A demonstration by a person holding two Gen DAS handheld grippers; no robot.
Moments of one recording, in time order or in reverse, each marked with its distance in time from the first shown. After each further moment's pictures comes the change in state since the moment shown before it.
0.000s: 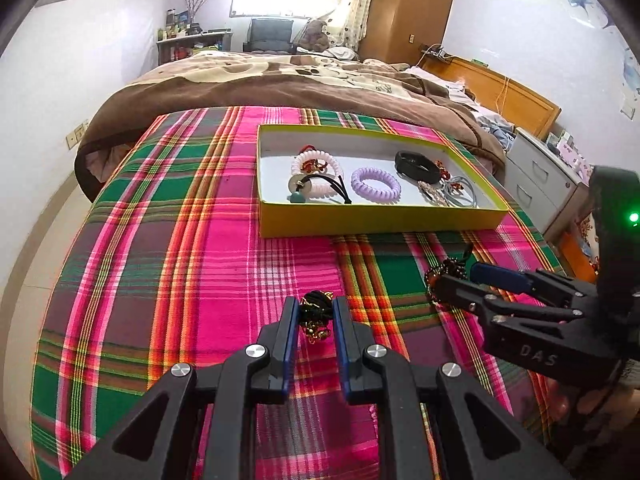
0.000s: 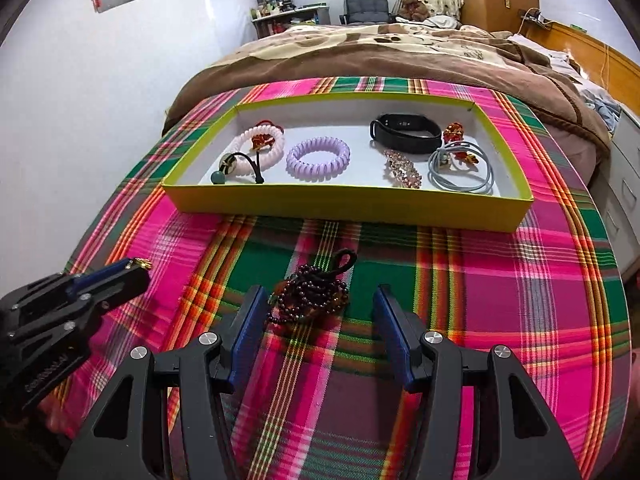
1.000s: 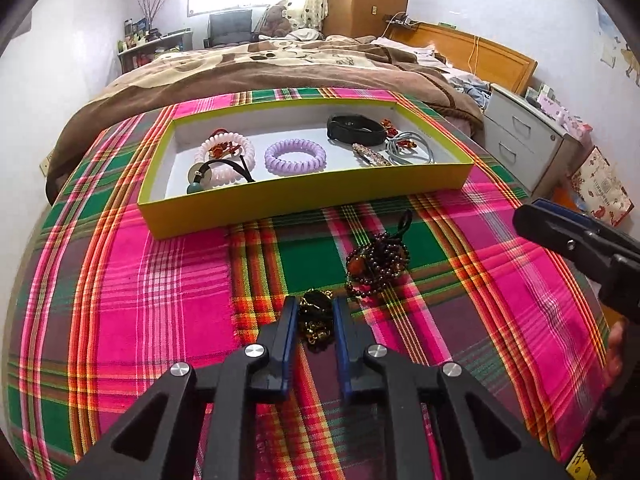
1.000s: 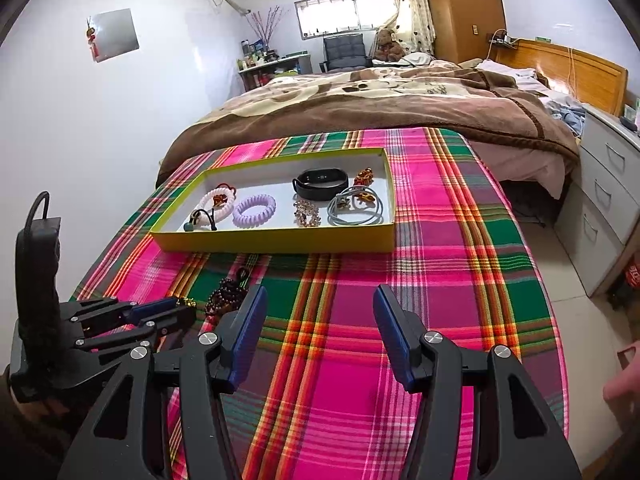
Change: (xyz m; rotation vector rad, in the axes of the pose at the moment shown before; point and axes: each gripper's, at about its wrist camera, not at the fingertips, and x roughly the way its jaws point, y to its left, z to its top) left arm 0.033 -0.070 -0.007 0.137 0.068 -0.021; right arm -0.073 -0.072 -0.016 0.052 -0.191 -0.003
